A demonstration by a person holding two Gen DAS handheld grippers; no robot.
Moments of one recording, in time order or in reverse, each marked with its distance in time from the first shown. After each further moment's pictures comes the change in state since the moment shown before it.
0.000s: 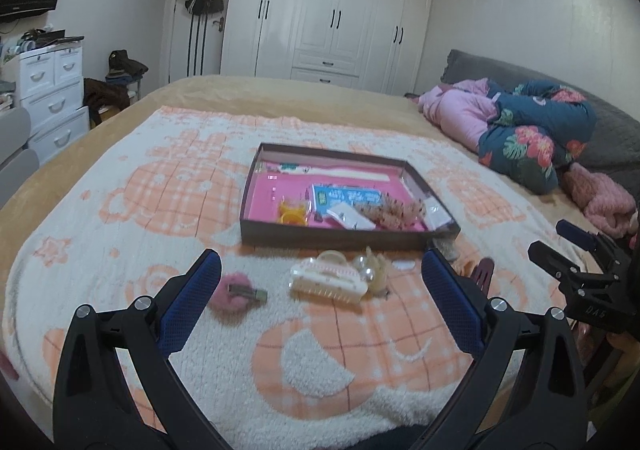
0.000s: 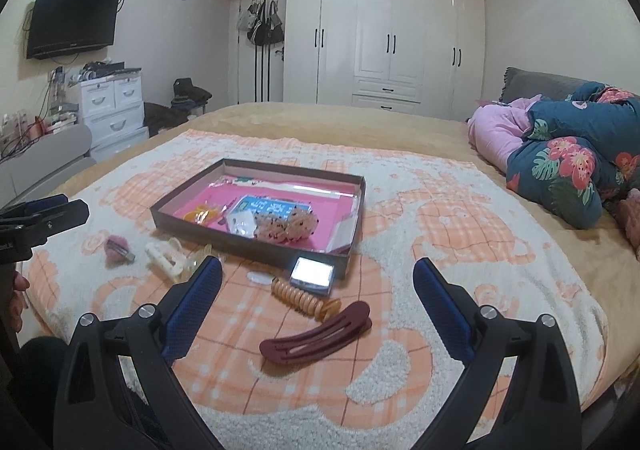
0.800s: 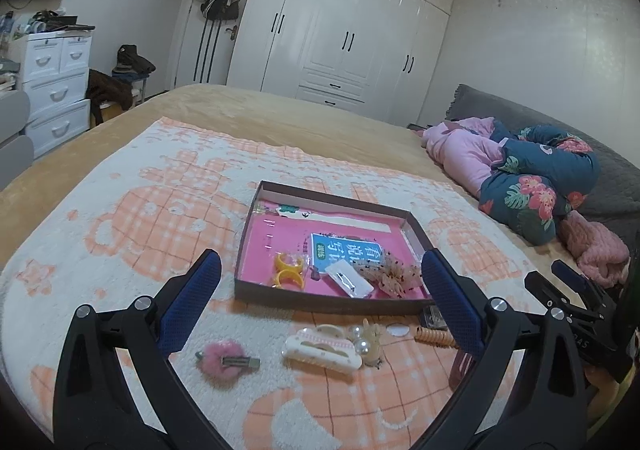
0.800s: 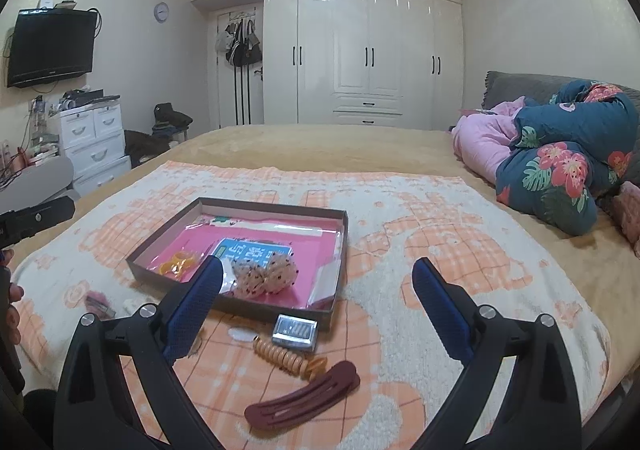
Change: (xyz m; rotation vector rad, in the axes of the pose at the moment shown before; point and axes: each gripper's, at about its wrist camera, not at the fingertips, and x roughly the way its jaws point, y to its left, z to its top) left arm 0.016 0.017 0.051 -0.106 -0.085 -0.024; right arm 0.023 -0.016 0.038 0.066 -0.070 -0.048
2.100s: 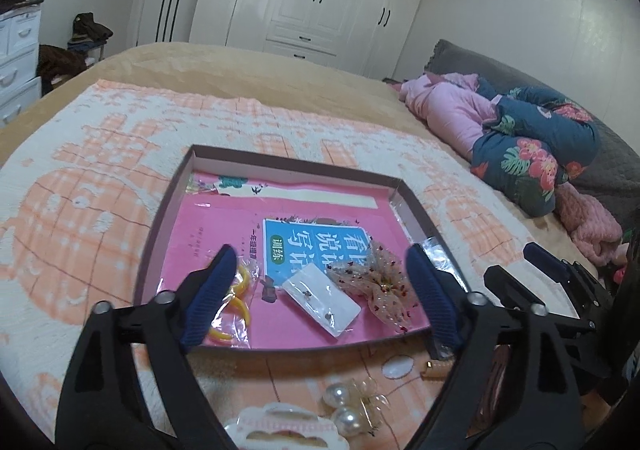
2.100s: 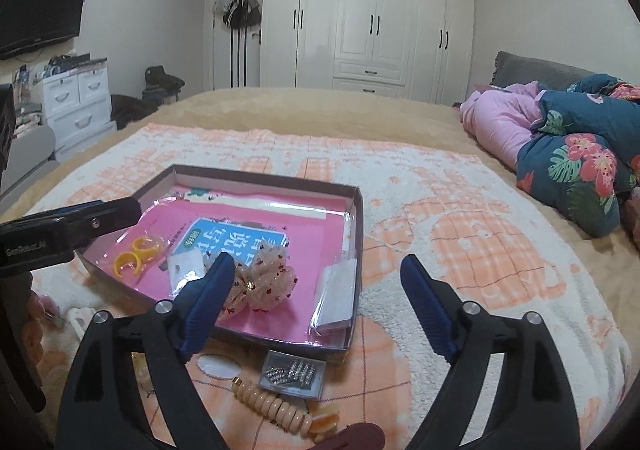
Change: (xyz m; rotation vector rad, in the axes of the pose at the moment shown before) left arm 0.137 -0.019 0.004 0.027 0.168 -0.114; right arm 0.107 0.012 0.004 -0.038 0.119 -0.029
